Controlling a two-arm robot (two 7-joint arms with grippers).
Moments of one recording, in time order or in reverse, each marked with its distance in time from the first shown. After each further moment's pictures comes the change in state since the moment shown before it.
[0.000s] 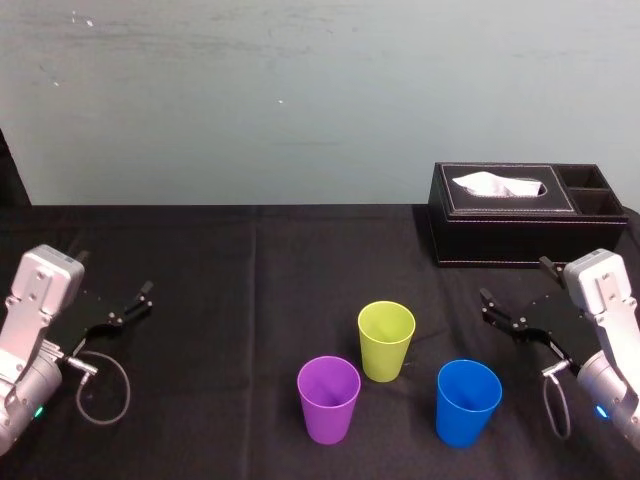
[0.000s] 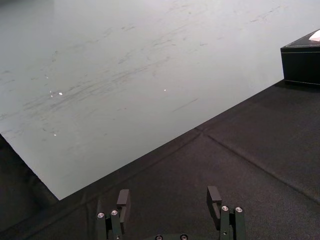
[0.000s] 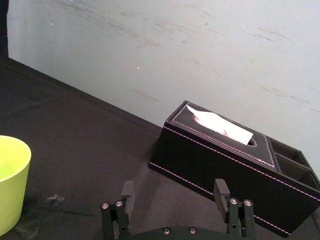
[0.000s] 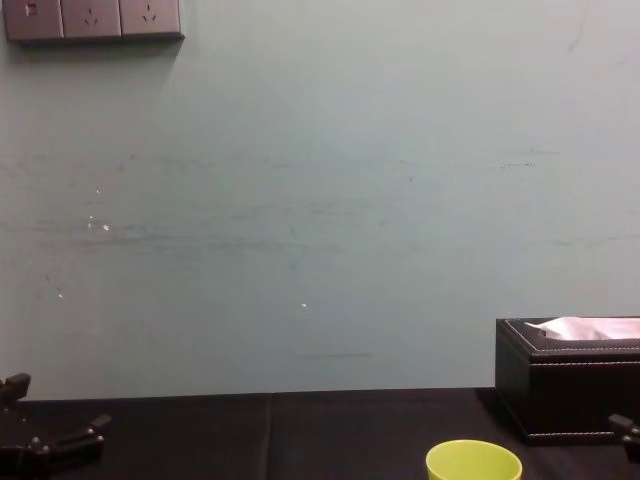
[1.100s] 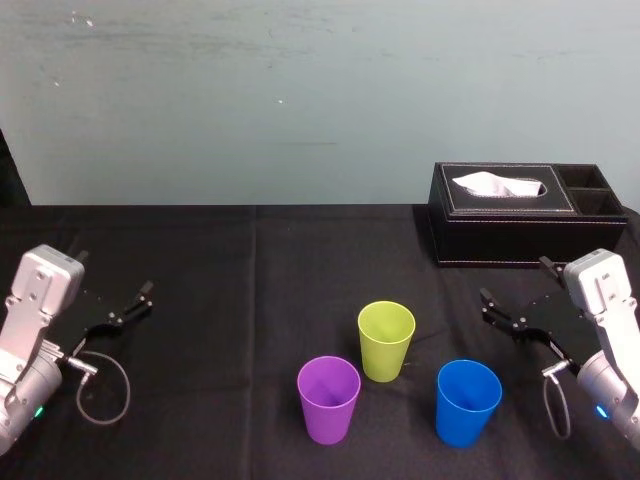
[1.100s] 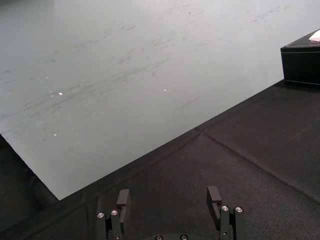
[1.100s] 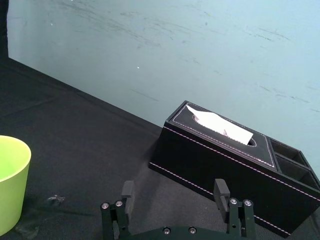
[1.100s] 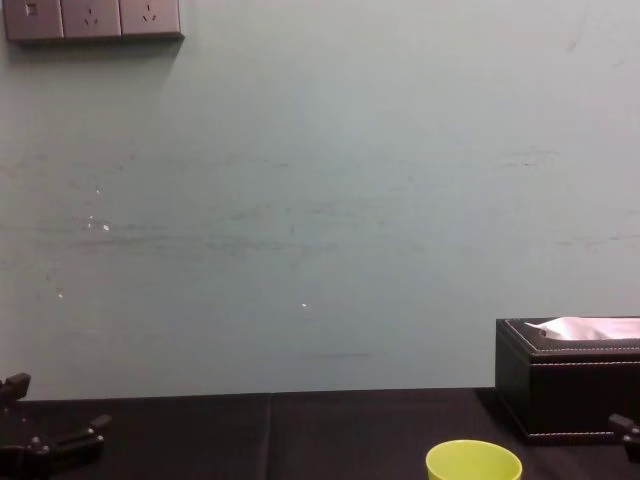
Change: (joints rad) left arm 0.000 0.000 0.000 0.000 0.000 0.000 0.000; right arm 0.000 0.000 0.000 0.000 0.000 0.000 0.000
